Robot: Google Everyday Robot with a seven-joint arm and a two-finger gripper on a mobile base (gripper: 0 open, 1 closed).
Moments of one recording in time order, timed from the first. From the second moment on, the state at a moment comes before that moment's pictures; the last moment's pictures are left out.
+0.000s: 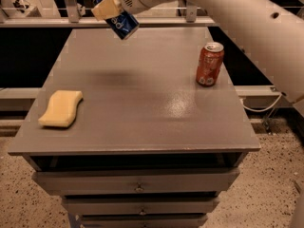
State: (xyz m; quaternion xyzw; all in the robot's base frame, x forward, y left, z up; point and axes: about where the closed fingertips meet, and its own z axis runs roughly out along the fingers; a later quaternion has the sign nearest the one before) arm 0.714 0.087 1.023 -0.38 0.76 0.18 0.50
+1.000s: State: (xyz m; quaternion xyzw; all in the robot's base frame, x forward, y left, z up) arm 0.711 0.148 0.971 -0.32 0.70 0.26 0.58
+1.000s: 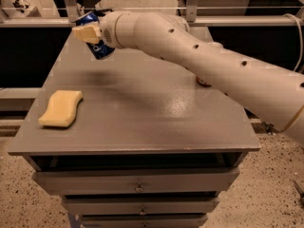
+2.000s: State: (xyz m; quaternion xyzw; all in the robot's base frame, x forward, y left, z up) arm 0.712 0.151 0.938 -0.32 0.65 0.33 0.61
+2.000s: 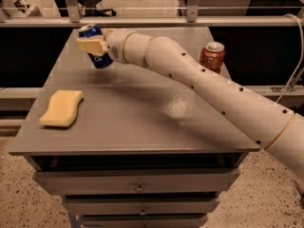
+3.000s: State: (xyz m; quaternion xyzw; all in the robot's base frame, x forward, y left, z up) arm 0.691 0.132 0.911 -0.35 0.66 0.33 0.58
